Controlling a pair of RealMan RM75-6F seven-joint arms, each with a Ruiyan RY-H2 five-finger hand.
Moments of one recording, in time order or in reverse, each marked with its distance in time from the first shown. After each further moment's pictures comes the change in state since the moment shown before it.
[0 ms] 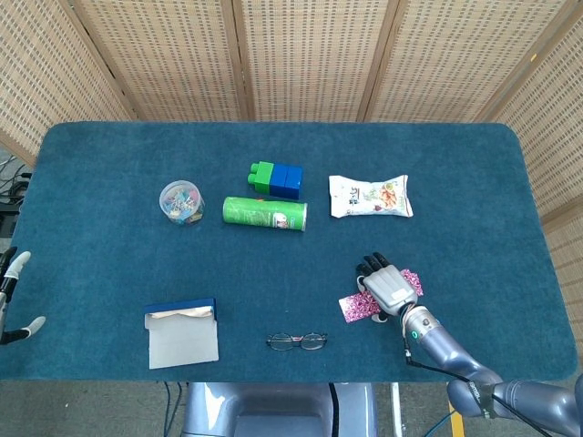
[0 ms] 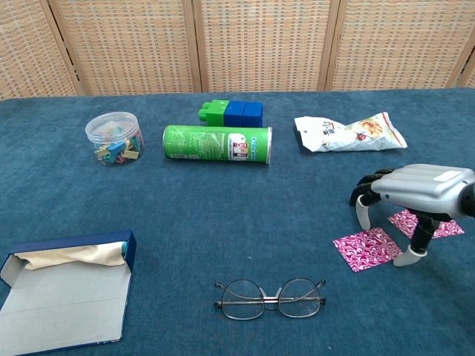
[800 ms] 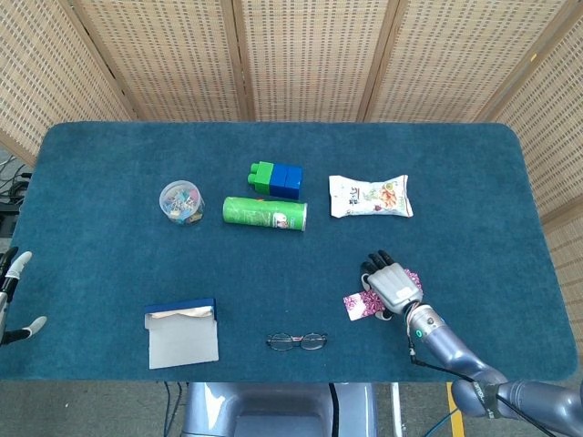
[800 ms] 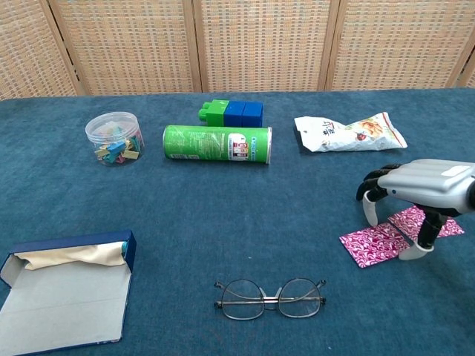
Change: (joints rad) left arm -0.001 -0.002 0.000 -0.001 0.000 -0.001 0.001; right arm -0.002 0.024 0.001 -0.014 -0.013 0.016 0.010
